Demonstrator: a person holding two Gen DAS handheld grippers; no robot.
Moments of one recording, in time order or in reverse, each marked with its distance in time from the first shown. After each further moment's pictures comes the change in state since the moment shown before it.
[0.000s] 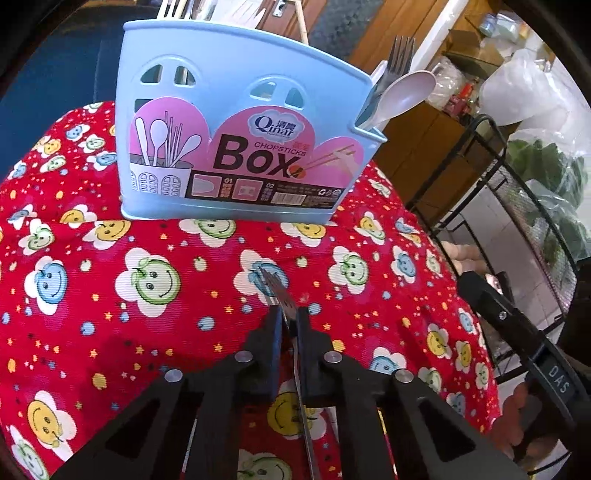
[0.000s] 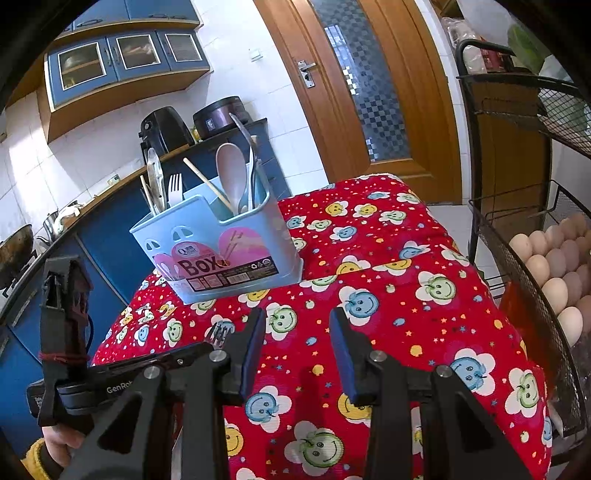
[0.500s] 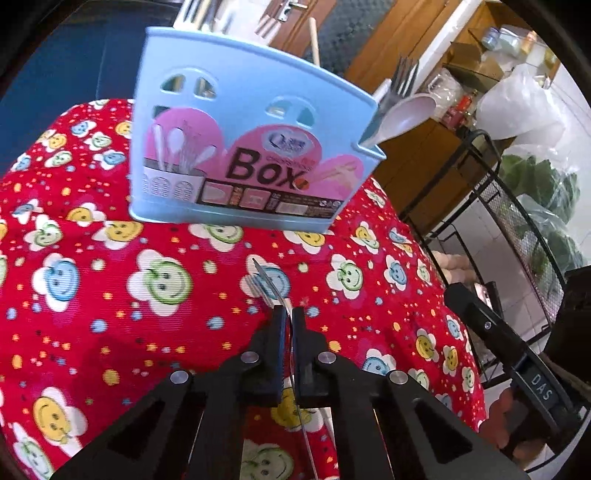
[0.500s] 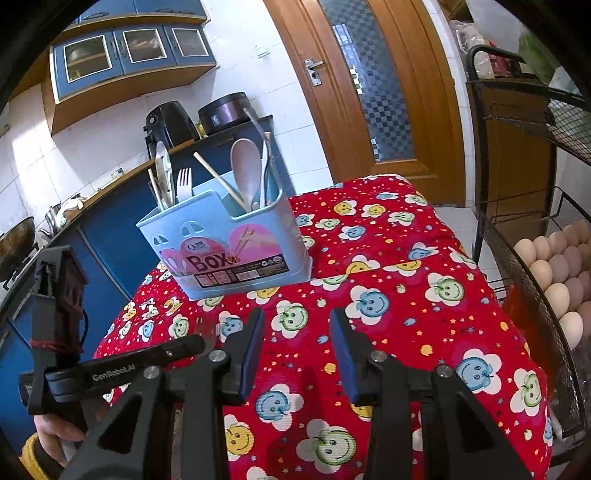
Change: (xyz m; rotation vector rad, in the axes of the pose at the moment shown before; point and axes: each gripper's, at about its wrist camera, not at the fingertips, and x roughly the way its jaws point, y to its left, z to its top) left arm -0.017 0.011 0.003 -0.035 -0.017 -0.028; right arm 0.001 0.015 -0.001 -0.029 0.012 0.004
